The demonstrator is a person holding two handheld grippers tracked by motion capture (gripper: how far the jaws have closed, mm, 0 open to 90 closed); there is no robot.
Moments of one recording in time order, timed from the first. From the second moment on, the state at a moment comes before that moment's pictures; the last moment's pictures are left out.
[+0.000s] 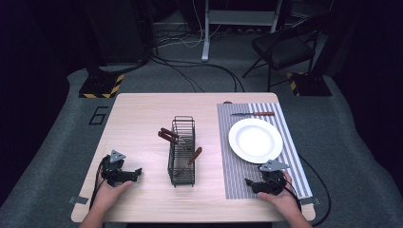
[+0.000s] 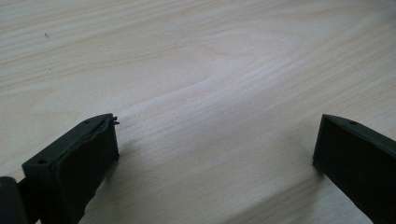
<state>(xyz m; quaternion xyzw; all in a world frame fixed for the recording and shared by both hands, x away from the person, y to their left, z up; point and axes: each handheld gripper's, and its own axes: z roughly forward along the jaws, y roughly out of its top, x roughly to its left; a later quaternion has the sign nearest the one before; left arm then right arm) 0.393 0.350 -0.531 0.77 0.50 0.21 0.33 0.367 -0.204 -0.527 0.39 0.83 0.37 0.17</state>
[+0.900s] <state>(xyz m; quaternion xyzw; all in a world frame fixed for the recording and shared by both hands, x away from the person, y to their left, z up) 0.393 0.347 -0.531 0.77 0.51 0.21 0.33 0.367 -0.202 -0.527 0.39 0.82 0.37 0.17</state>
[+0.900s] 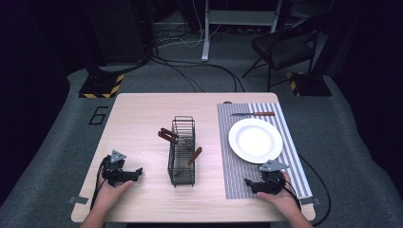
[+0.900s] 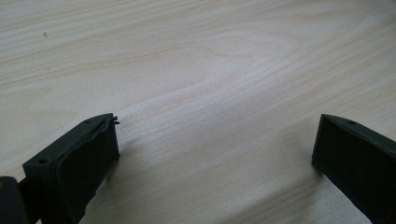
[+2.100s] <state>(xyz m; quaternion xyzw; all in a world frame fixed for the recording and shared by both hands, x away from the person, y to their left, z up) 0.393 0.347 -0.531 0.77 0.51 0.21 0.33 0.358 -0.190 -0.469 0.43 0.79 0.41 0.17</state>
